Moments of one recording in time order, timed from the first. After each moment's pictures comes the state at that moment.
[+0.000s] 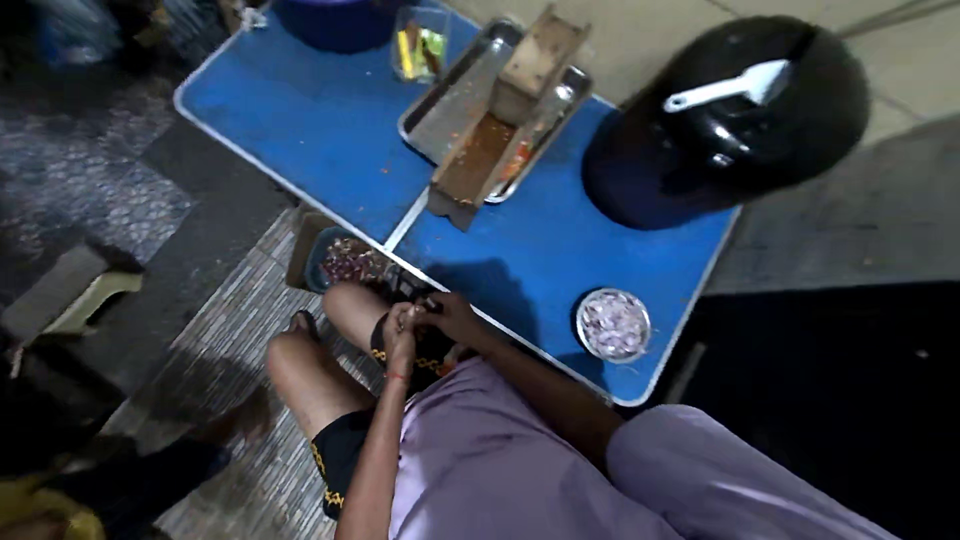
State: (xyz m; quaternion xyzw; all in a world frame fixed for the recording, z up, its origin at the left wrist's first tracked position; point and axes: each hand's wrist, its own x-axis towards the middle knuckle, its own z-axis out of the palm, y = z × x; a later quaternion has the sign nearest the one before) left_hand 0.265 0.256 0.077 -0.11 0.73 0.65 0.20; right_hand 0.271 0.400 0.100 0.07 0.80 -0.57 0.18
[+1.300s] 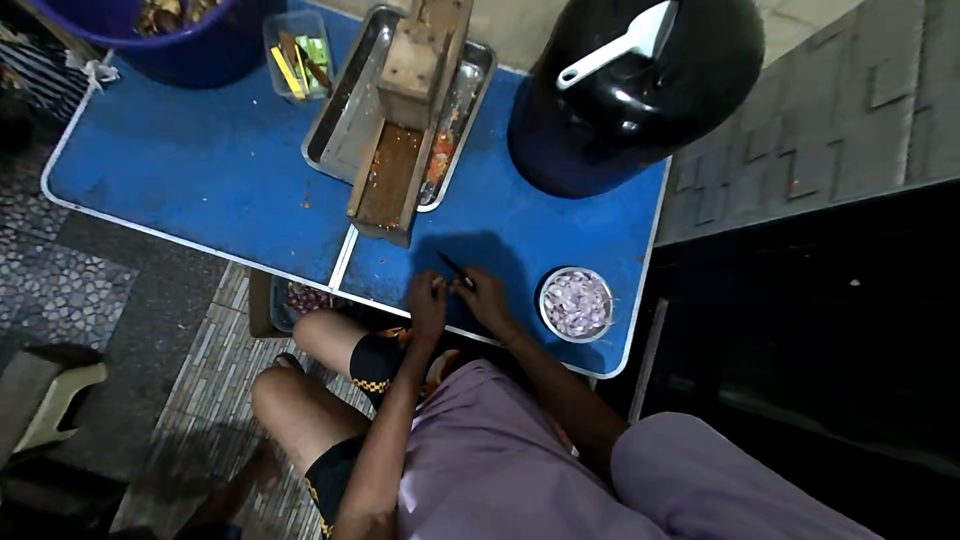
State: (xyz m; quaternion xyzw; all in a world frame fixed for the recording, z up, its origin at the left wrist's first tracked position) left_hand 0.221 0.389 0.064 0.19 0.85 0.44 0.22; right_hand 0.296 0.510 0.074 0.27 0.86 -0.43 0.00
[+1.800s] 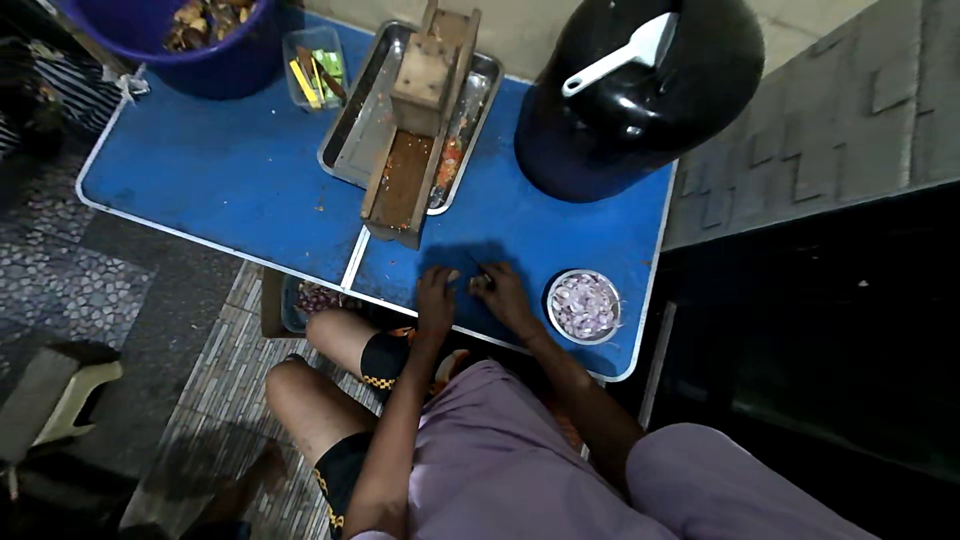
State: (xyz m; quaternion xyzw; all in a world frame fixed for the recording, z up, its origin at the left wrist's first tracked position) left_hand 0.216 0.388 0.046 0.27 0.86 0.40 0.18; right_hand 0.304 0.528 0.079 0.29 0.87 -0.40 0.02
